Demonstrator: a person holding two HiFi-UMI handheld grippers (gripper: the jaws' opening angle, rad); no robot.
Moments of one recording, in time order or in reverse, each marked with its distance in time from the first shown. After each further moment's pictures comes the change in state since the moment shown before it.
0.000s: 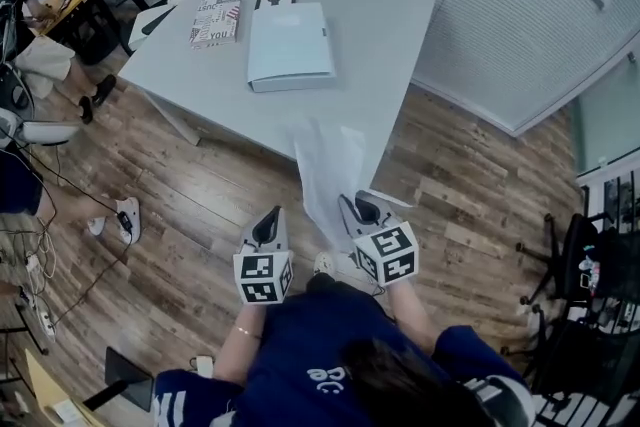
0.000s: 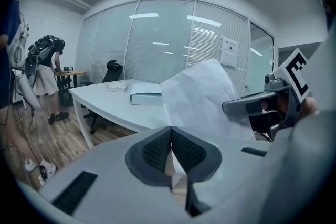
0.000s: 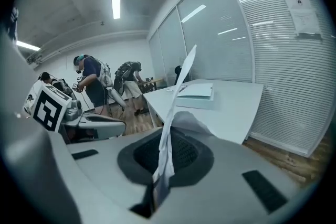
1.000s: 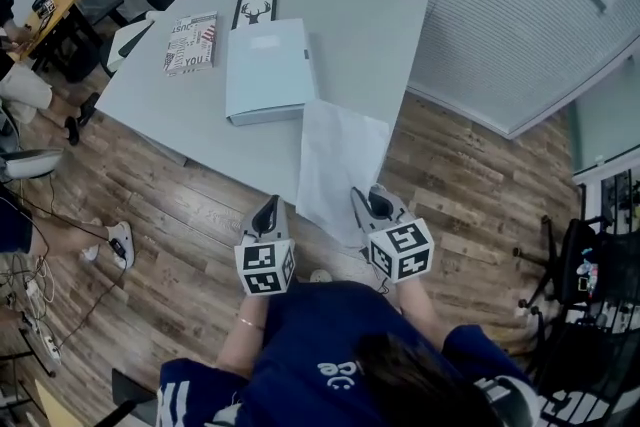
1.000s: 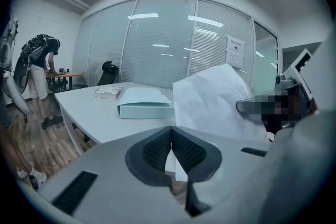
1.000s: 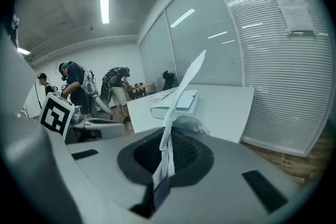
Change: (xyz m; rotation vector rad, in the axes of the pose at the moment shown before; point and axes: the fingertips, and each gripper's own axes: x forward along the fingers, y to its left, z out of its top) left arm 0.123 0.013 0.060 0.002 -0.025 0.002; right arm 0.044 -0.111 0.049 0.055 -0.046 -0.080
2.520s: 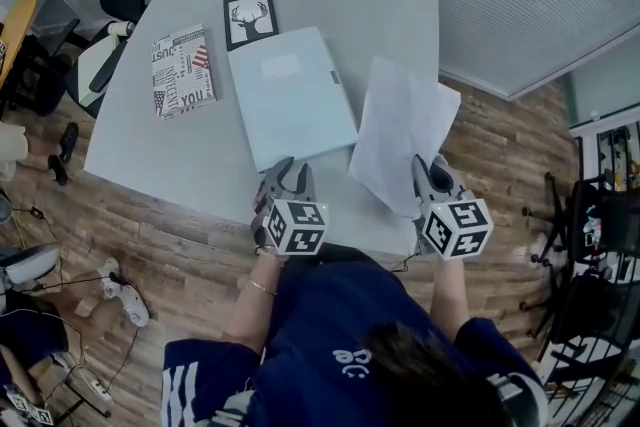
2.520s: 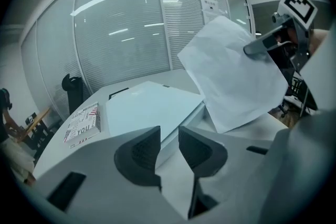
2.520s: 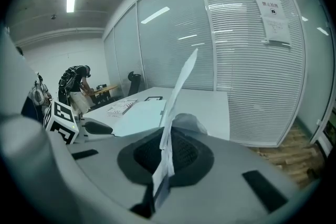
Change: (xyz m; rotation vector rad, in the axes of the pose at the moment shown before) left arm 0.190 0.104 0.069 0.465 0.253 -0.174; right arm 0.109 -0.093 0.099 0.126 0.020 -0.368
